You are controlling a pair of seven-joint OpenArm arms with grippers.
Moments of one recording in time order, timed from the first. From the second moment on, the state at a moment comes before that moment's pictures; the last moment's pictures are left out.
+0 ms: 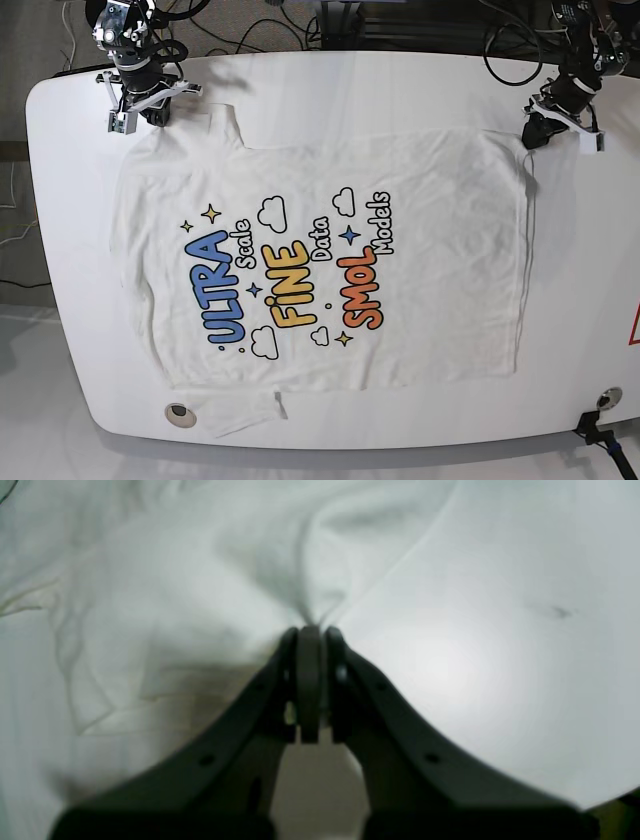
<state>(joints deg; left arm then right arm) 24.0 -14.4 -33.6 81.8 -46.9 -31.6 38.7 -32.0 4.2 24.3 101.2 18.3 12.4 -33.0</state>
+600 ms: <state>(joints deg) 27.6 -13.9 -37.2 91.2 -44.5 -30.4 41.4 -32.1 4.1 24.5 101.9 17.7 12.4 -34.2</state>
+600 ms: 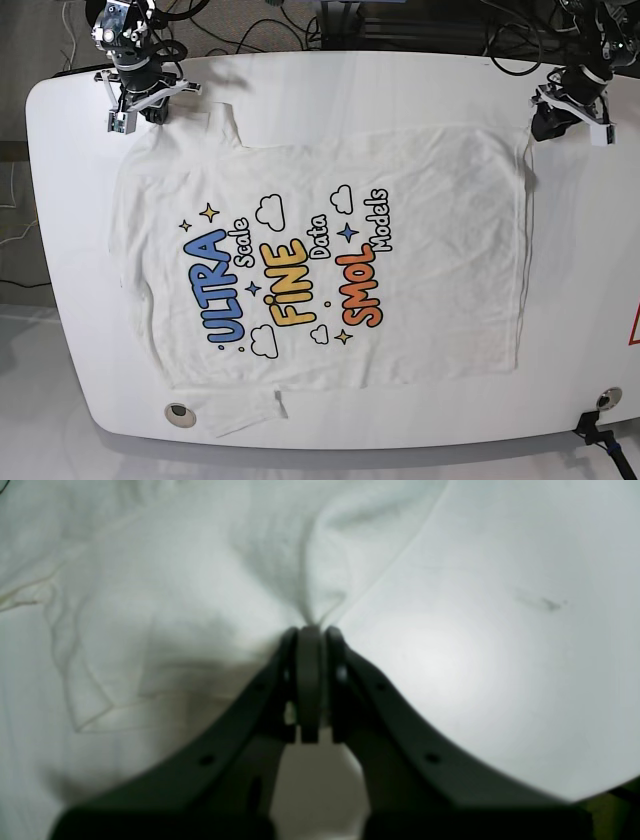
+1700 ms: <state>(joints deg) 16.5 -16.2 -24.3 75.9 -53.7 -32.0 40.7 -31.9 4.4 24.6 101.7 17.3 12.9 -34.4</state>
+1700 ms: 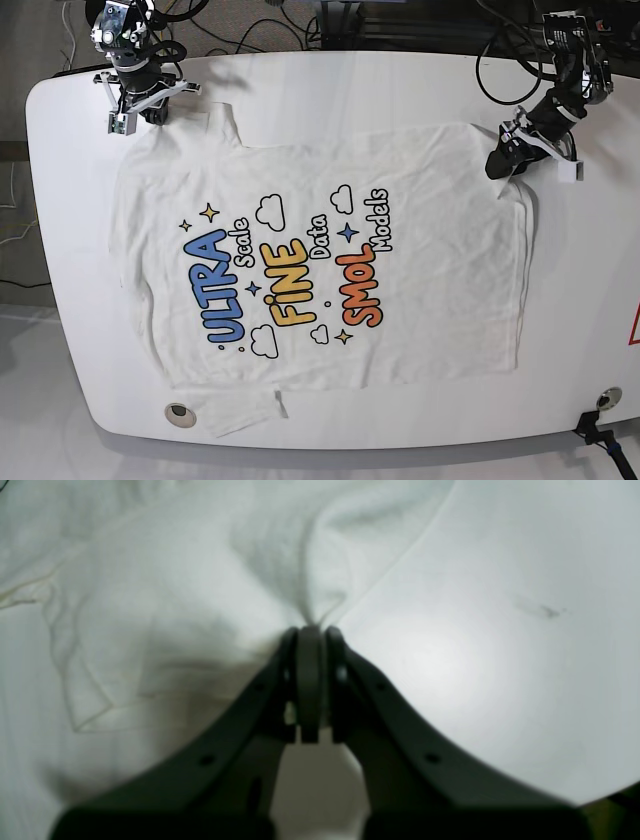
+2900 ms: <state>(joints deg) 28.8 -15.9 -28.7 90.0 -52.4 -31.7 43.8 -39.0 5.0 28.9 112.2 17.0 13.6 -38.9</state>
